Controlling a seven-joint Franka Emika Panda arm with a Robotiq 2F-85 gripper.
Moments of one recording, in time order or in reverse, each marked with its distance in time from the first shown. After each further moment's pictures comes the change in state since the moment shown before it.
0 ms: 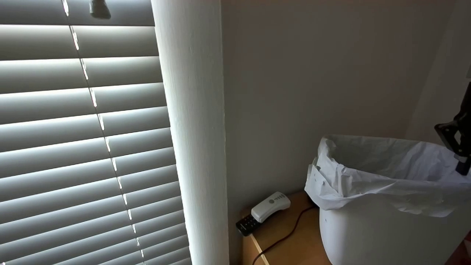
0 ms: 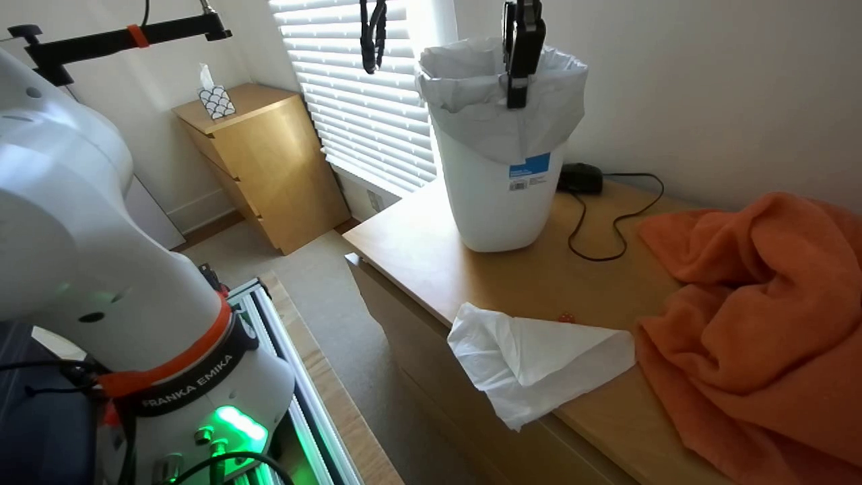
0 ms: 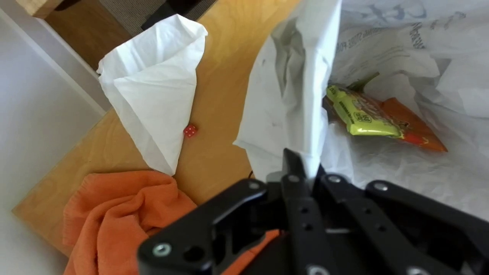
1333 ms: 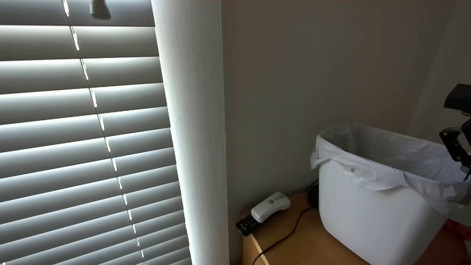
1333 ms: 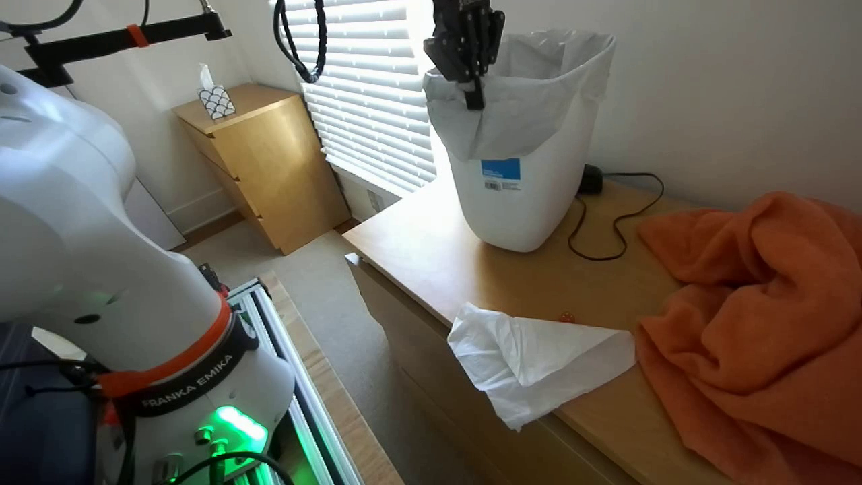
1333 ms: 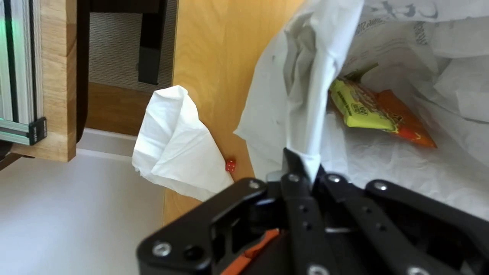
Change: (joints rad) arm -0.041 -0.198 0.158 -0.211 -0.040 0.132 0.779
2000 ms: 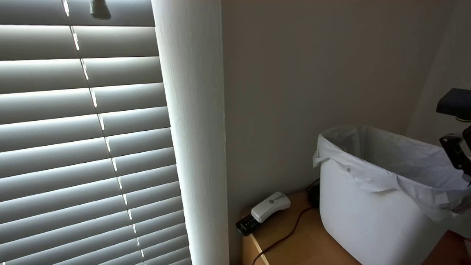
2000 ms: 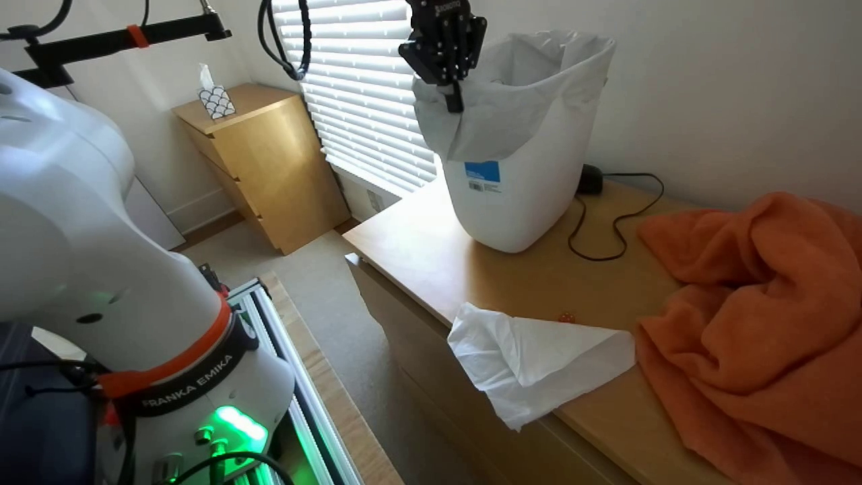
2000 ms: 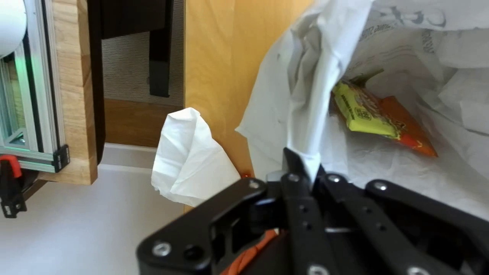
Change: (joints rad) arm 0.022 -0.040 0.040 -0.033 0.011 -0.028 0.129
